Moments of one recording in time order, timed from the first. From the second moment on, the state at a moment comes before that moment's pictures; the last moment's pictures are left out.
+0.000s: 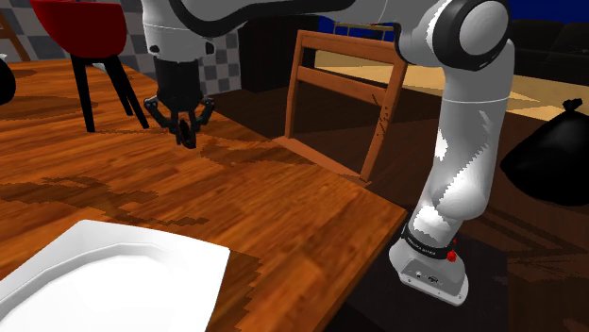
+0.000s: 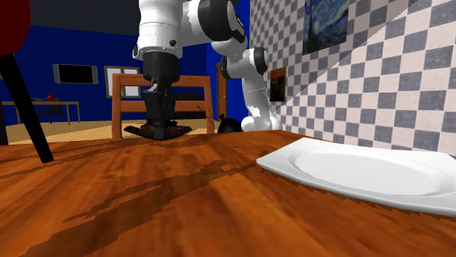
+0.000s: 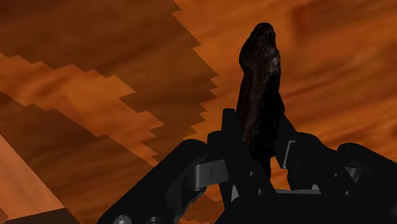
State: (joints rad) arm 0.10 0.24 0.60 -1.50 -0.12 1.78 1.13
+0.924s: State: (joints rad) arm 0.15 0.29 0.60 -1.26 -0.15 1.58 1.15
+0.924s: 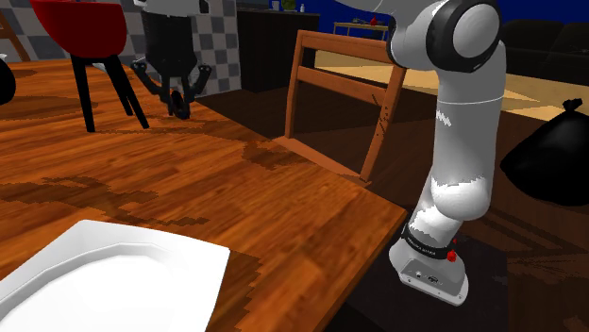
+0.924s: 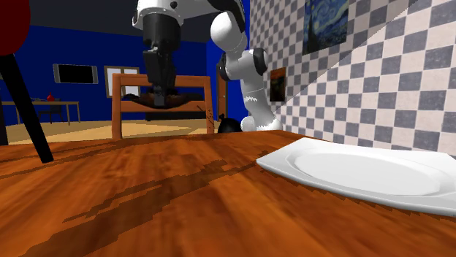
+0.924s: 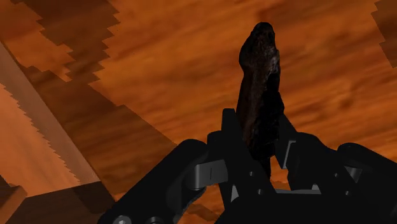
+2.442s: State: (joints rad) arm 0.62 0.46 0.71 -1.05 -0.33 1.50 1.66
